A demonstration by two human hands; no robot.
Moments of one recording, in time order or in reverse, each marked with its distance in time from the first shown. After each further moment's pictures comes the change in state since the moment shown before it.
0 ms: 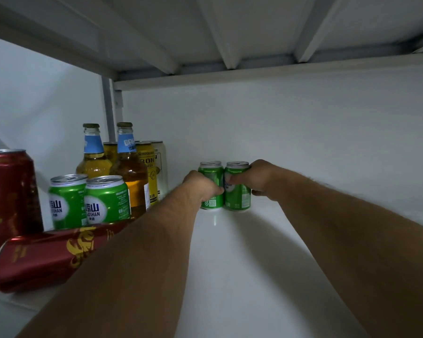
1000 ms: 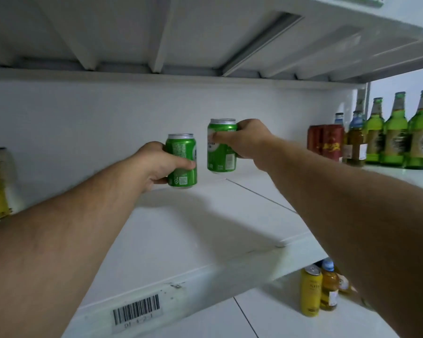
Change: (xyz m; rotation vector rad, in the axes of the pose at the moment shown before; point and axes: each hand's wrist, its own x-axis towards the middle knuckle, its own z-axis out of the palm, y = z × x) left_hand -0.129 0.088 0.063 -0.132 -0.545 0.417; right_hand -0.197 0.017 -0.148 0.010 0.709 0.050
